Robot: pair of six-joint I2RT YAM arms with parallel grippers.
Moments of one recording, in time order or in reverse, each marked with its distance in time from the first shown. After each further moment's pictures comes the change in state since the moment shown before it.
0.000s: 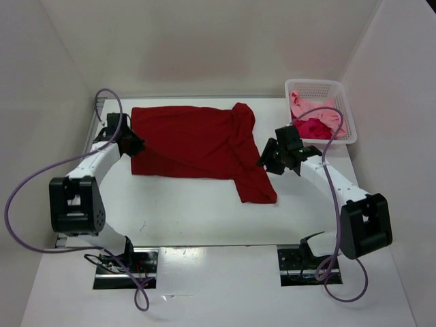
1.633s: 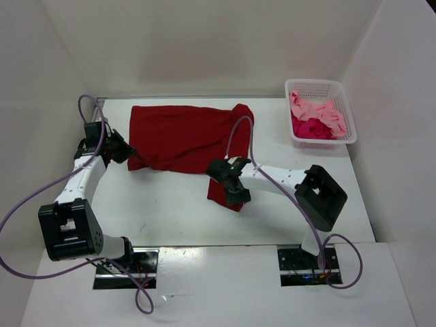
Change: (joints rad) left arm 0.149 -0.229 -0.122 -0.013 0.253 0.166; right arm 0.613 0.372 0.209 -0.394 0.374 0.079
